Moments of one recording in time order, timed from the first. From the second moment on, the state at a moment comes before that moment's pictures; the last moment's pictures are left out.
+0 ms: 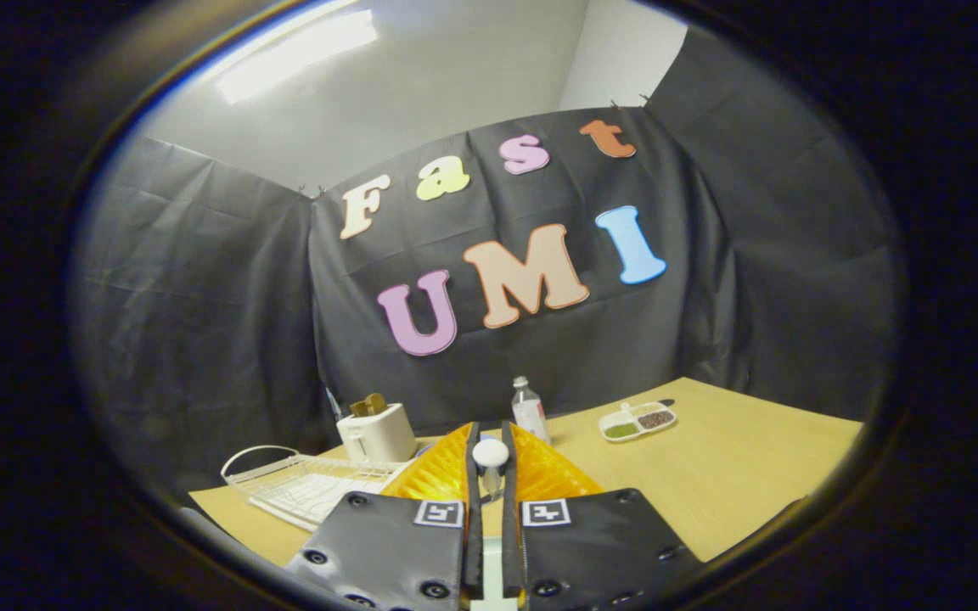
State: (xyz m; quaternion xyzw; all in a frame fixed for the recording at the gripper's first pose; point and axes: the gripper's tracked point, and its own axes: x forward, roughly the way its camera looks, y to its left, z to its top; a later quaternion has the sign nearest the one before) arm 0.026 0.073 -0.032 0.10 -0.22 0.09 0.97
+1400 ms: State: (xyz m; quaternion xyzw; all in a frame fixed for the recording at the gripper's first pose) arm 0.036 0.023 -0.118 0.05 -0.12 0.03 0.99
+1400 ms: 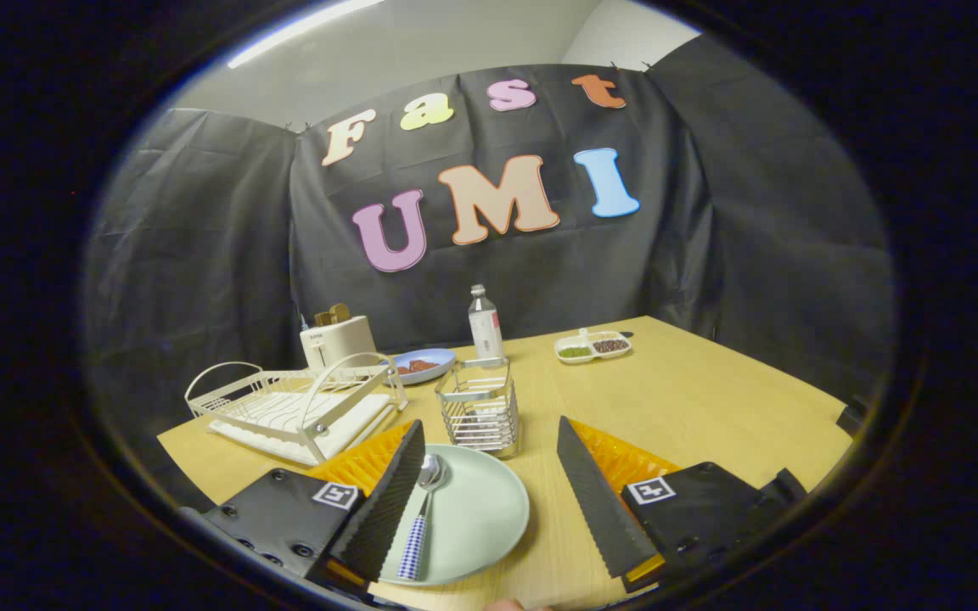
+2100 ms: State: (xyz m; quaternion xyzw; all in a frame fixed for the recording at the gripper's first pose) arm -0.003 0.016 -0.010 0.01 -0.14 0.00 0.99
